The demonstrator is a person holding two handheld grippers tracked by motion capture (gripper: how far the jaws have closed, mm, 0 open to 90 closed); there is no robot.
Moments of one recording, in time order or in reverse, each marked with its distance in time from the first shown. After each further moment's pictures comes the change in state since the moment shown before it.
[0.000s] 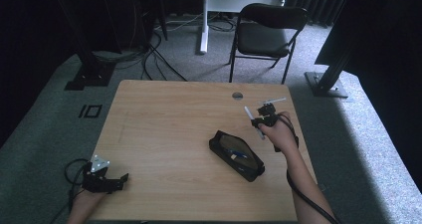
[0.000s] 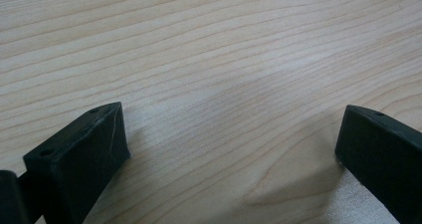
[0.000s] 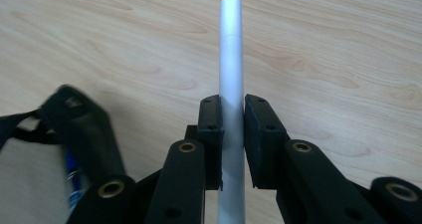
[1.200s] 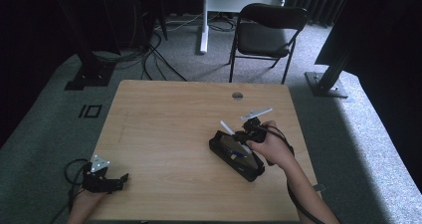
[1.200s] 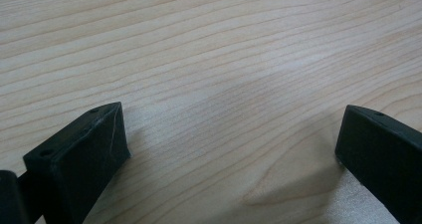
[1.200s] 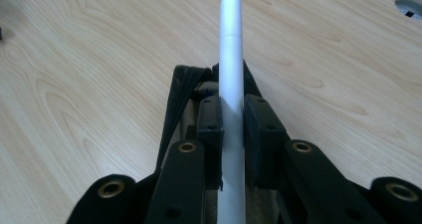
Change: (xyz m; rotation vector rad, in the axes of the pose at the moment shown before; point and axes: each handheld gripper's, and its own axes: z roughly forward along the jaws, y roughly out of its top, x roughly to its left) left arm 0.000 0.000 0.000 0.000 0.000 0.000; right arm 0.071 -0.018 -0.035 -0.006 0.226 -0.237
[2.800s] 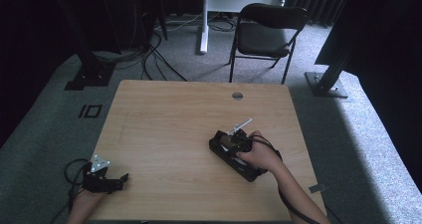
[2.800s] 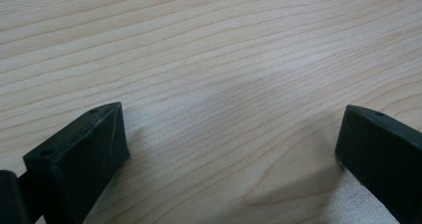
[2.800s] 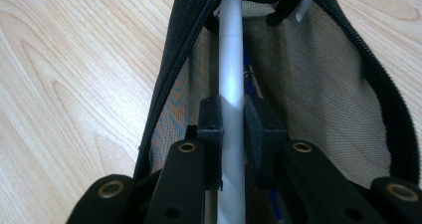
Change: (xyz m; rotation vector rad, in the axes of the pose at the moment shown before) left arm 0.000 0.000 0.000 0.000 0.000 0.000; right arm 0.008 -0.023 0.060 0.233 0.051 -0.045
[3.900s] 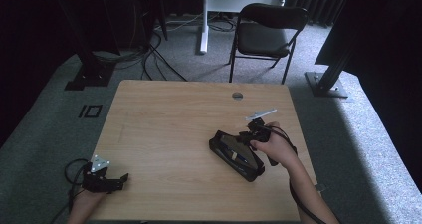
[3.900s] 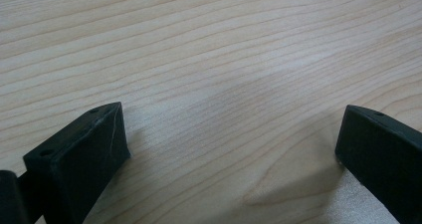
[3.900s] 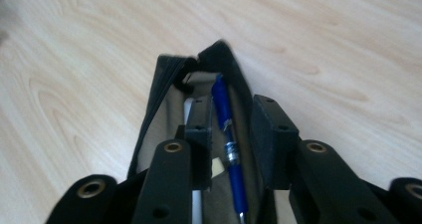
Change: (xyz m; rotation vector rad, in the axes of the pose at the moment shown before) left arm 0.000 0.000 0.000 0.000 0.000 0.000; right arm -0.028 -0.003 -0.058 -0.245 -0.014 0.093
